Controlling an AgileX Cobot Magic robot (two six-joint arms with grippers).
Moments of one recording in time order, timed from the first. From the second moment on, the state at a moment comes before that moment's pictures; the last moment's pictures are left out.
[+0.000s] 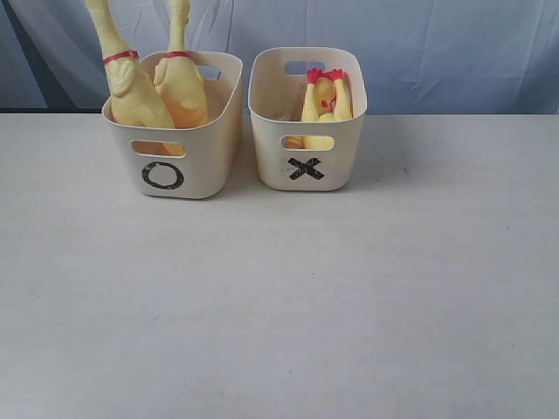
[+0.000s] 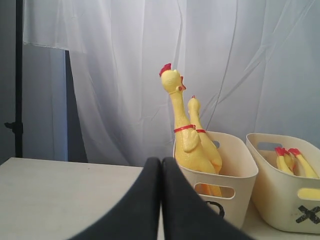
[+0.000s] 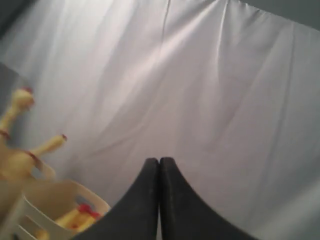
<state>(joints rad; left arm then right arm) 0.01 0.01 -0.35 -0.12 0.36 0.00 0.08 0.00 -0.40 1.12 0.31 -1.59</state>
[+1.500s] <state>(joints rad) 0.01 0.01 0.00 -0.04 0.23 0.00 0.07 0.01 -0.01 0.03 0.28 -1.60</state>
